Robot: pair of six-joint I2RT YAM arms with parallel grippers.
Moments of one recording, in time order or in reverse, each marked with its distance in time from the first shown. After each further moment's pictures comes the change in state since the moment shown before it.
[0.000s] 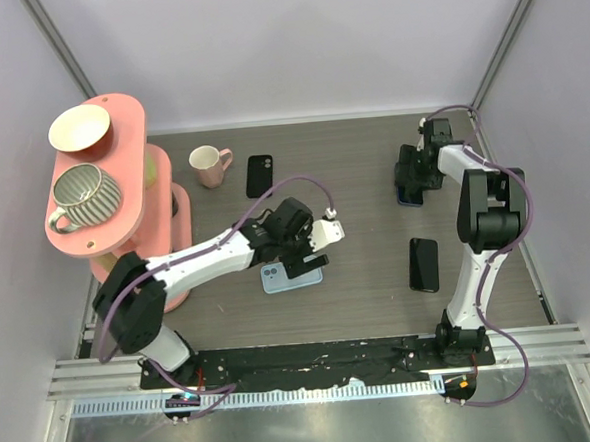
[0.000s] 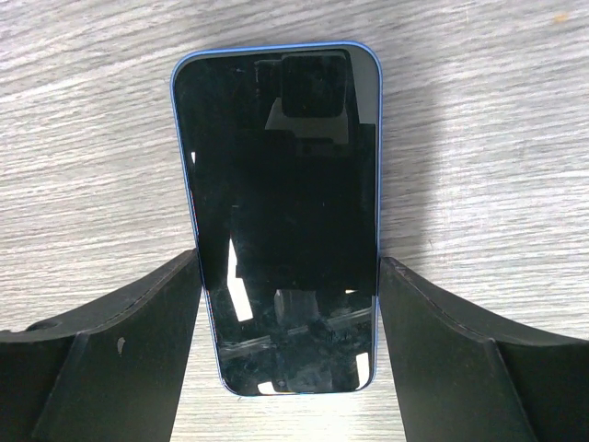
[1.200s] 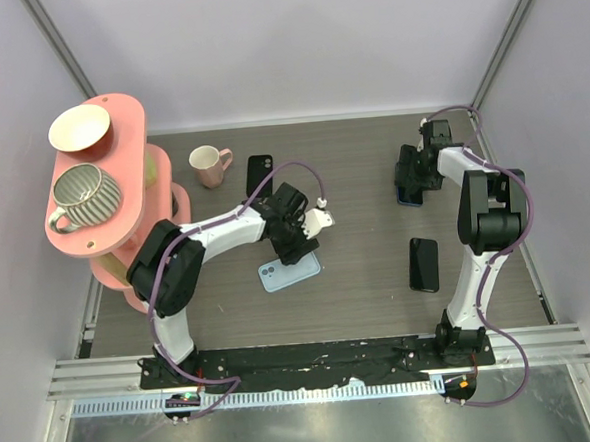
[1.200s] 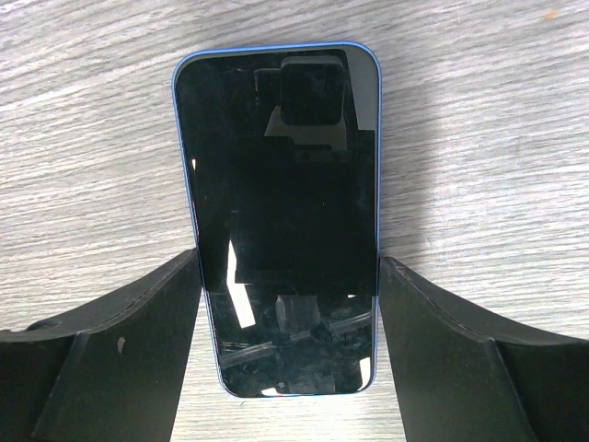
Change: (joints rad) left arm 0.169 0.306 0.156 -0.076 0.172 0.037; right arm 0.000 -0.018 -0.036 0.041 0.019 0.026
